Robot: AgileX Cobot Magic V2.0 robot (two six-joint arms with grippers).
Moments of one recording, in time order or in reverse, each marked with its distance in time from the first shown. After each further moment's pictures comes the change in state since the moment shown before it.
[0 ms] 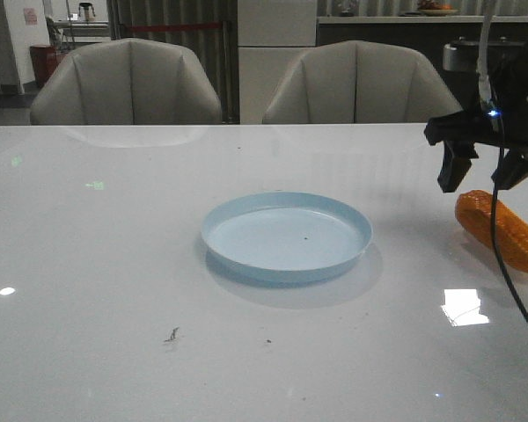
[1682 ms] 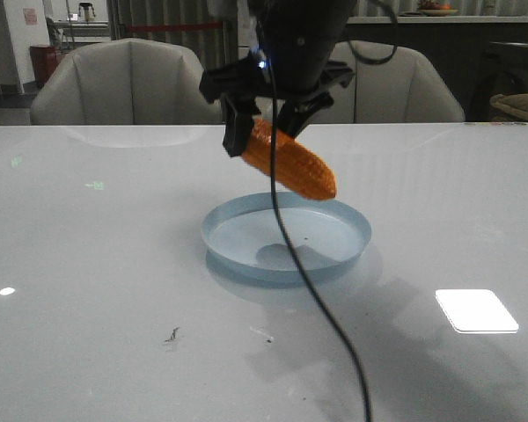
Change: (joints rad) left arm 0.000 -0.353 0.329 -0.025 -0.070 -0.003; right arm 0.461 0.166 -0.446 0.000 0.237 -0.021
